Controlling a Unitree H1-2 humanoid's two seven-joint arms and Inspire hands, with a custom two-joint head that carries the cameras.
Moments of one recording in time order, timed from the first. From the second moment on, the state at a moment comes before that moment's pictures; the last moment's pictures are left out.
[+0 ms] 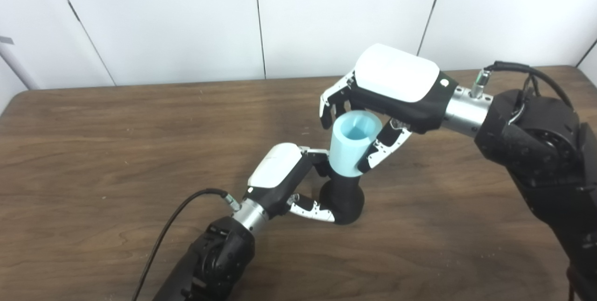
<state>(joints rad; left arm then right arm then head) -0.25 0.18 -0.51 -0.11 0.65 0.07 -0.17 -0.60 -0.53 0.25 -0.51 -0.54 -0.03 0.72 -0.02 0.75</state>
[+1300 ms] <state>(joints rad) -0.25 0.18 -0.51 -0.12 0.65 0.07 -0.17 -0.59 -0.54 0.31 -0.54 -0.51 0.01 0.73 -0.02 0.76</state>
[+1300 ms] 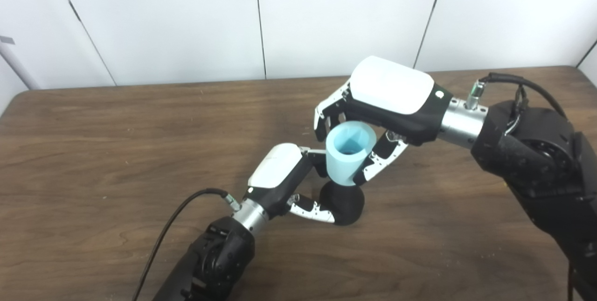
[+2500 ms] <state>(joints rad) -0.25 0.18 -0.51 -0.12 0.65 0.07 -0.17 -0.57 -0.55 0.25 -0.55 -0.47 0.02 0.75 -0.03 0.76</state>
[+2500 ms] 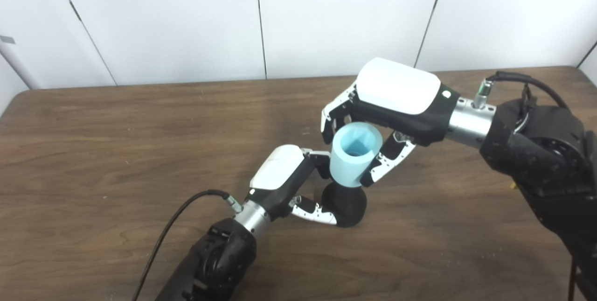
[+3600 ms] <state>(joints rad) -0.25 0.18 -0.51 -0.13 0.65 0.07 -0.20 -0.55 -0.54 0.28 -0.50 -0.46 0.06 0.75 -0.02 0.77</state>
